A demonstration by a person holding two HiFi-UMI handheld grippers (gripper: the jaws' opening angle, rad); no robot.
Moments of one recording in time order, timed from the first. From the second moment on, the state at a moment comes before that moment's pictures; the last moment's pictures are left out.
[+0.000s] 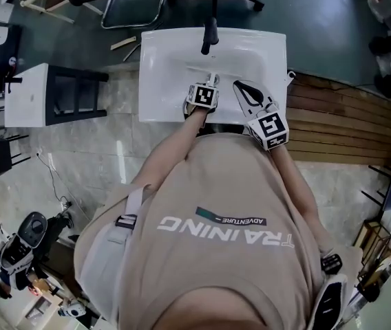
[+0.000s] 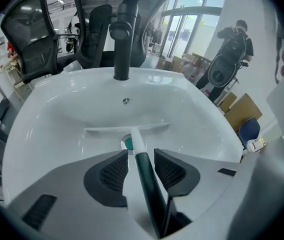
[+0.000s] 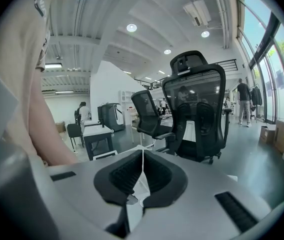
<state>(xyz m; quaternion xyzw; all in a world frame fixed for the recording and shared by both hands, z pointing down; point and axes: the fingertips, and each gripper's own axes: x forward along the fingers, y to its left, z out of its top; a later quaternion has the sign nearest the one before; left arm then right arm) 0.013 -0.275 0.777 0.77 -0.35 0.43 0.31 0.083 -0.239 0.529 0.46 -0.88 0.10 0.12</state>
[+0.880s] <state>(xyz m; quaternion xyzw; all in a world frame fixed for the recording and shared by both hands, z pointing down) 0.018 -0.262 0.828 0.66 -0.35 0.52 0.41 0.144 -0.224 0.536 0.49 -0.86 0.10 0.12</state>
